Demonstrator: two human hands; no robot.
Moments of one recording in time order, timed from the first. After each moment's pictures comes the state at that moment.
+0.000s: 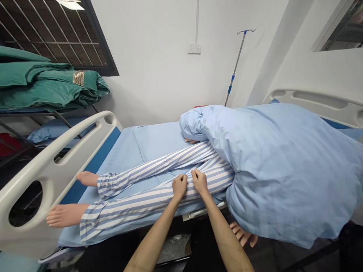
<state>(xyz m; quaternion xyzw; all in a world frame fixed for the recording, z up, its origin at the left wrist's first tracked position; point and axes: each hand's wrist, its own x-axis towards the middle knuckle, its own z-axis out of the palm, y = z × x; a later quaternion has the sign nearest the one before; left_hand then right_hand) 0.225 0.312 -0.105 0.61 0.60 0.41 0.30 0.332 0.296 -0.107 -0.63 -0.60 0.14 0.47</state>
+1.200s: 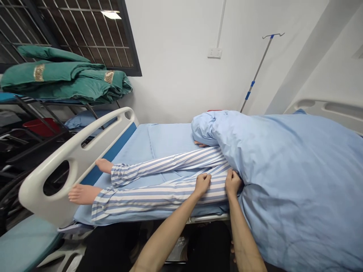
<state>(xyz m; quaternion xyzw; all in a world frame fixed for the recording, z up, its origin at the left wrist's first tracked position) 0.301 0.319 -0.103 0.63 0.49 0.40 0.44 0.456 0.302 -0.103 -0.74 -0.43 -0.01 0.51</state>
